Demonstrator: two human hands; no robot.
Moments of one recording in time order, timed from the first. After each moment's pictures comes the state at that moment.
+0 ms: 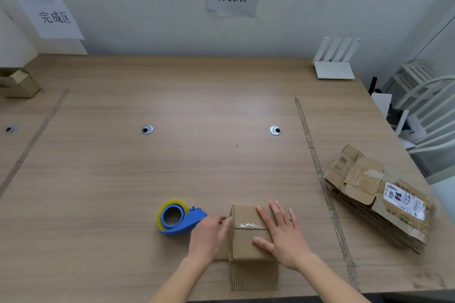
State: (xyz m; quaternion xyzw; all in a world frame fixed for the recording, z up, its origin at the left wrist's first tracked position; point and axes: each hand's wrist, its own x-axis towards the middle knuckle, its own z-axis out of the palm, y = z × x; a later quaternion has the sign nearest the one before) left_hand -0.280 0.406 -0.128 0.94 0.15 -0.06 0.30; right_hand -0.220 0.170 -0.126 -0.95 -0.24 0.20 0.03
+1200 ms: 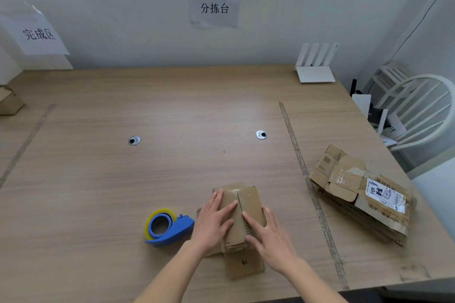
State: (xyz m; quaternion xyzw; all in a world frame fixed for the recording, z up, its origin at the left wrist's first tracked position) left_hand -0.235 0.390 -0.124 0.95 0.00 -0.13 0.28; right_hand -0.235 0.168 -0.108 -0.95 -0.20 0.17 0.16
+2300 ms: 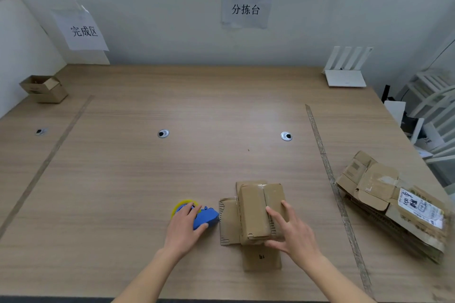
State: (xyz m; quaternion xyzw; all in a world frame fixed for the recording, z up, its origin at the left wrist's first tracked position) left_hand -0.305 0.508 -0.136 0.95 0.14 -0.09 0.24; right_hand -0.228 0.180 -0.108 -0.96 -0.22 0.13 0.06
